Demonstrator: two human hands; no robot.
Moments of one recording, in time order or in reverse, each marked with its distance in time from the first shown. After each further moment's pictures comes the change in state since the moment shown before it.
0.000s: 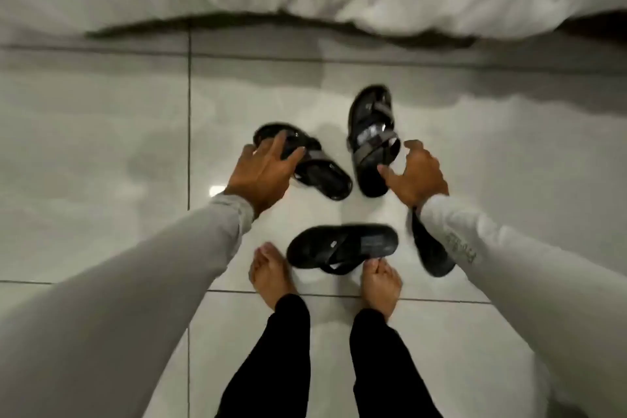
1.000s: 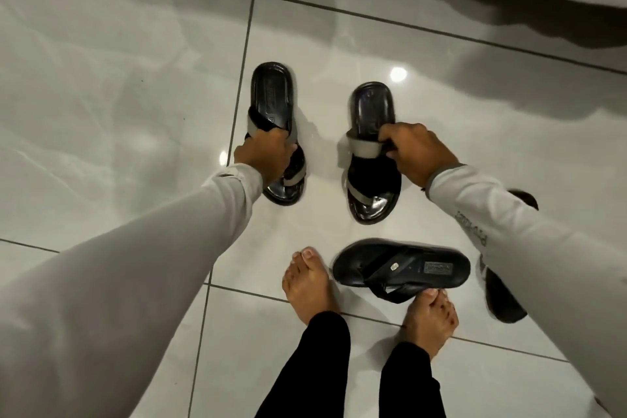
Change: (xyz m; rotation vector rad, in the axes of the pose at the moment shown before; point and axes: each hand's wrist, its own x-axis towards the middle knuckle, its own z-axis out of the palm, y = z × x) left_hand 0.022 -0.122 0.126 -0.640 -0.171 -0.576; right_hand 0.083 -0.107 0.131 -0.499 -0.253 -0.535
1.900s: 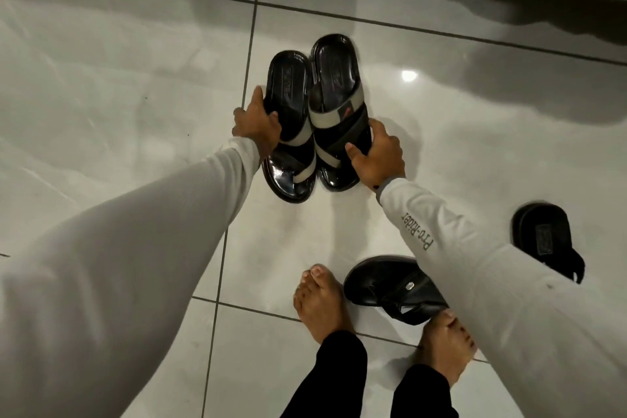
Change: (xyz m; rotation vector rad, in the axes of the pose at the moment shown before) left_hand 0.077 -0.011 -0.014 -0.392 0.207 -0.239; right_hand 0.046 -0.051 0.054 0.691 0.168 0.359
